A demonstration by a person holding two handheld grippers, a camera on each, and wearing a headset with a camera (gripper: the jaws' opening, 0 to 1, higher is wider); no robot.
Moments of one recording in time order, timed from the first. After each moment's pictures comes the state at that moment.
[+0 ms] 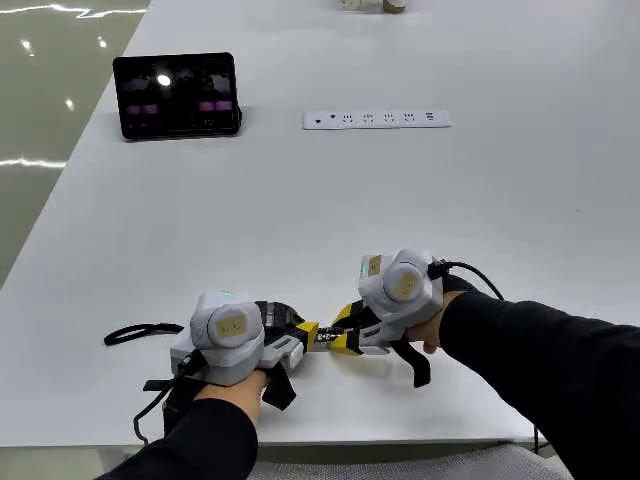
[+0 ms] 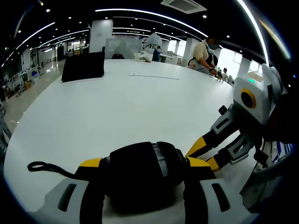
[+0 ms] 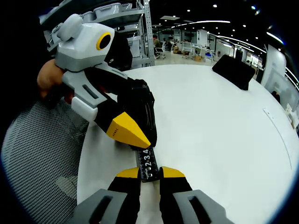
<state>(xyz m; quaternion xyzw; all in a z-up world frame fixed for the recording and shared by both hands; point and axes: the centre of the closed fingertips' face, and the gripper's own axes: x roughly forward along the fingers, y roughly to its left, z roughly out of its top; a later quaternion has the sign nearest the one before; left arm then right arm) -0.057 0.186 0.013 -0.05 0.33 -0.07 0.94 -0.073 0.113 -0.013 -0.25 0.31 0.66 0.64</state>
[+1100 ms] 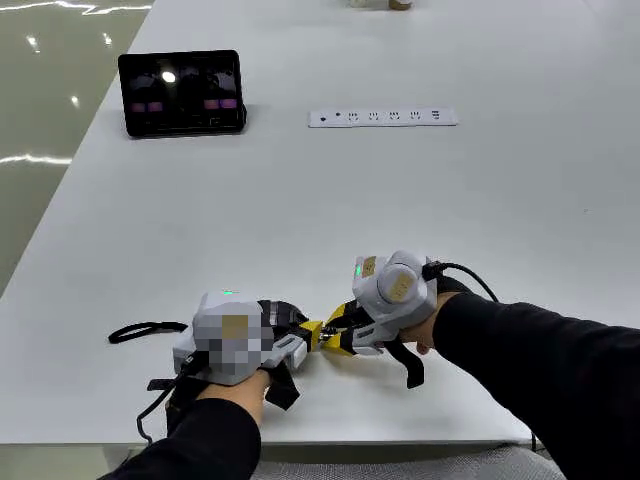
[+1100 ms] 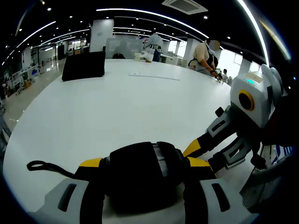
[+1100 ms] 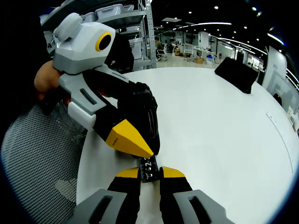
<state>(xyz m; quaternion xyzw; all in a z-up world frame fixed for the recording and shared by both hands) -0.057 0.187 0.012 -0.05 0.33 -0.07 0.94 -0.074 0.127 -0.014 -0.25 0.30 0.67 0.63</state>
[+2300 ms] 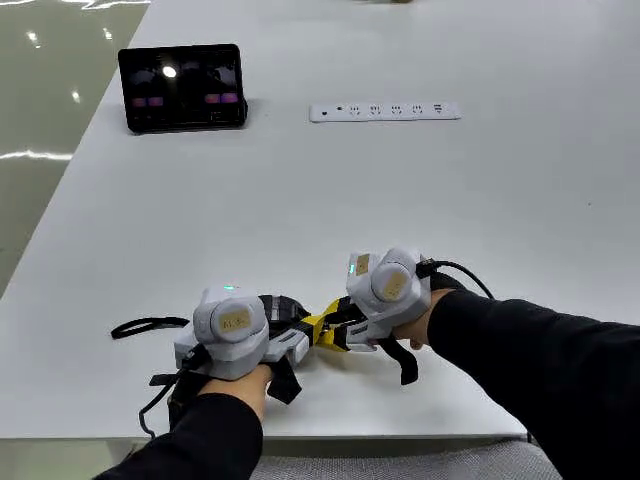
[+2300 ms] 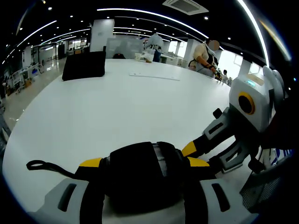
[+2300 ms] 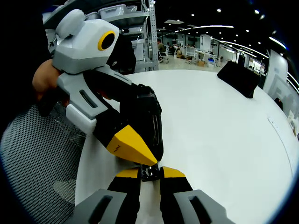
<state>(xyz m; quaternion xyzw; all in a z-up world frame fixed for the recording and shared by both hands) -0.057 0.188 0.013 -0.06 0.33 -0.07 0.94 -0.080 0.137 -0.012 -0.25 0.29 0.67 0.63</state>
